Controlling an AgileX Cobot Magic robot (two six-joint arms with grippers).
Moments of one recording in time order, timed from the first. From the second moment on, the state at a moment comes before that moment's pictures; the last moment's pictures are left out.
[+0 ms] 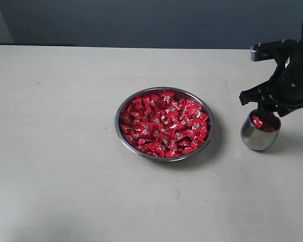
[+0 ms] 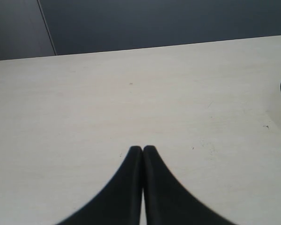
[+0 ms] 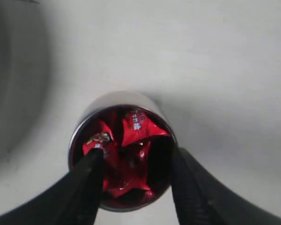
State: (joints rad) left arm 0.11 0.00 0.00 0.03 0.34 0.03; right arm 0.29 1.71 -1.08 -0.07 0.82 0.04
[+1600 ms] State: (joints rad) left arm 0.11 0.00 0.00 0.03 0.34 0.03; right arm 0.65 2.26 -1.72 0.25 0.77 -0.28
